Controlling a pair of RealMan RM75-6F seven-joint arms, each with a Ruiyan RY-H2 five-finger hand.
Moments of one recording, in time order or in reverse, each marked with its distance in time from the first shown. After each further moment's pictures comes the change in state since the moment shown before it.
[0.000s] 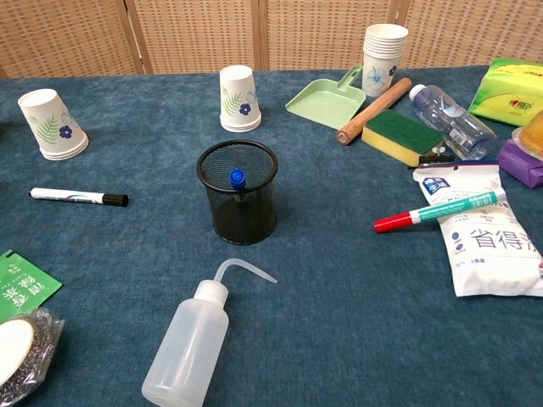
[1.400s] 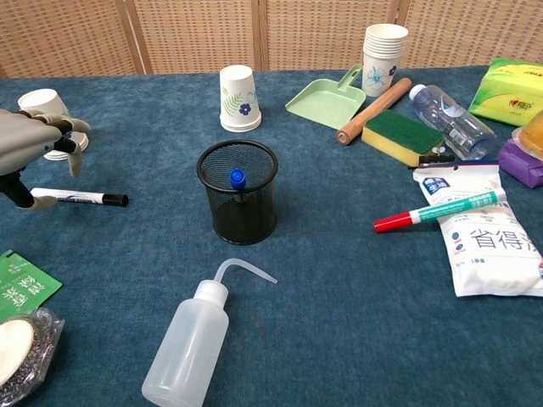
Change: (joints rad) left arm -0.208 -0.319 0.006 0.102 -0.259 -0.058 0.526; right arm -0.008 0.052 -0.016 0.007 -0.038 -0.012 0.142
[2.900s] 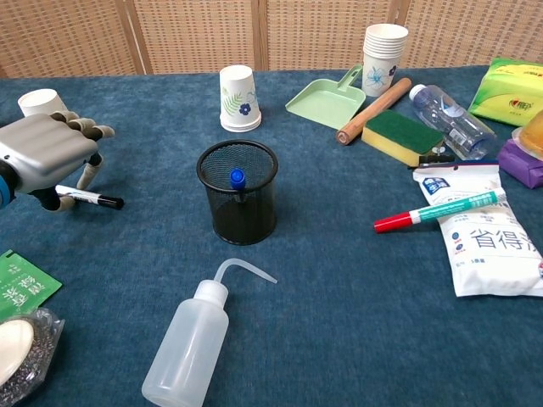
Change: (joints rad) left arm -0.095 -0.133 0.035 0.077 -0.109 0.077 0.289; right arm -0.010 0.018 0.008 0.022 -0.002 0.018 0.106
